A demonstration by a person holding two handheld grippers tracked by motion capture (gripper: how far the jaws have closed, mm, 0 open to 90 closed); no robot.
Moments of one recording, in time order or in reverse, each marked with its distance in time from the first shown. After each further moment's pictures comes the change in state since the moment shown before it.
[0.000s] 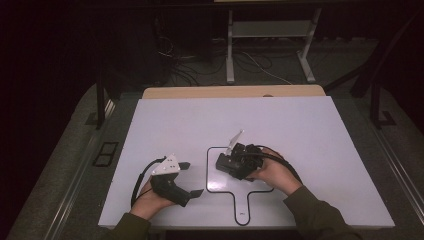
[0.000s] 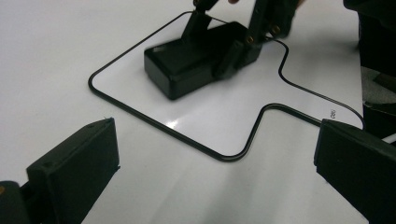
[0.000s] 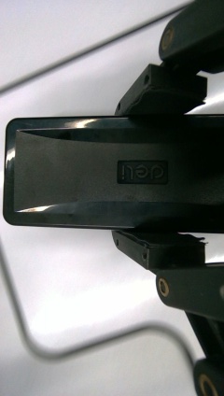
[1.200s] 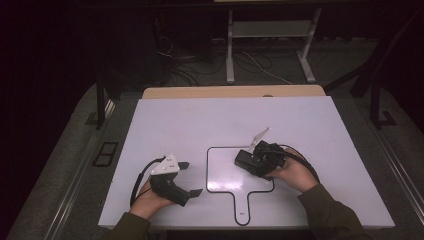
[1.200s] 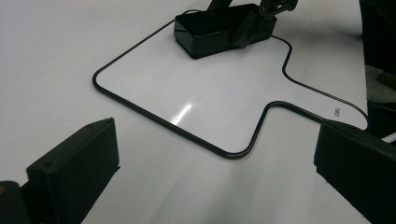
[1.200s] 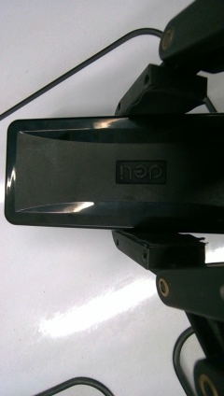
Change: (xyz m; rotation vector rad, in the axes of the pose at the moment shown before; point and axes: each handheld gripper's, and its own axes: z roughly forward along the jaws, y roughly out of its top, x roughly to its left) left arm 0.002 -0.001 -0.001 0.006 0.007 0.001; right arm -0.023 -0.050 -0.018 -0.027 -0.014 0.131
